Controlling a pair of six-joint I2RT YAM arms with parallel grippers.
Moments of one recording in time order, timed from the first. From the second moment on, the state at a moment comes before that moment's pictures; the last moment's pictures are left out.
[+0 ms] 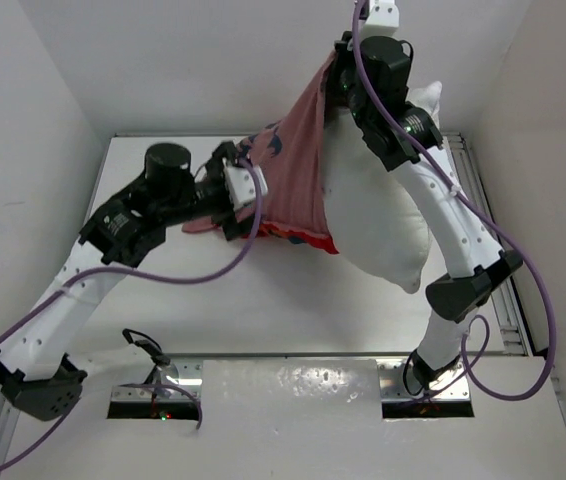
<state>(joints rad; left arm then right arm) -0.62 1.16 1.52 -0.71 0.33 0.68 0.54 1.80 2.20 -0.42 0.40 0.18</state>
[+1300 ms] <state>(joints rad) -0.86 1.31 0.87 0.20 0.33 0.67 0.53 1.74 2.06 -0.42 0.44 0.31</state>
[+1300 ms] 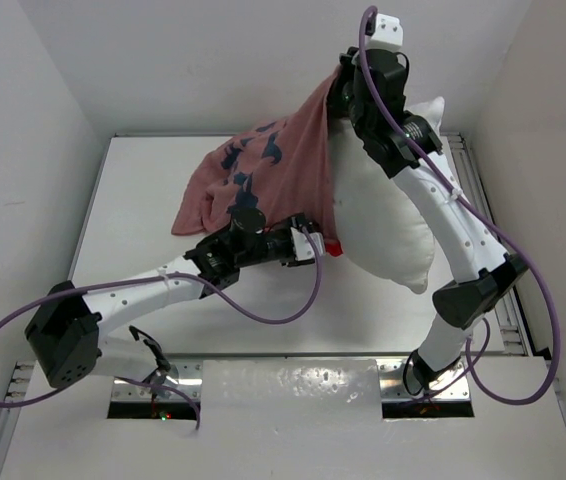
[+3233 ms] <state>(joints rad) -0.02 1.37 1.98 -0.21 0.46 -0.16 0.05 1.68 2.47 -0.82 -0.45 0.48</state>
